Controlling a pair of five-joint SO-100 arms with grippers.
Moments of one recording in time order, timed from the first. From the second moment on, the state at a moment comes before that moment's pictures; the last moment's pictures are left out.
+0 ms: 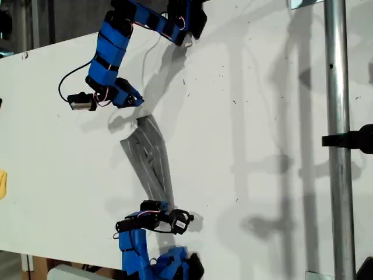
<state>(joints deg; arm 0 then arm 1) -23.9 101.8 119.3 71.7 -70.8 37.7 79.2 88.6 77.5 40.7</state>
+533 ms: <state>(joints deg) -23.9 100.0 114.3 75.0 -70.0 34.8 81.1 72.2 84.6 42.3</state>
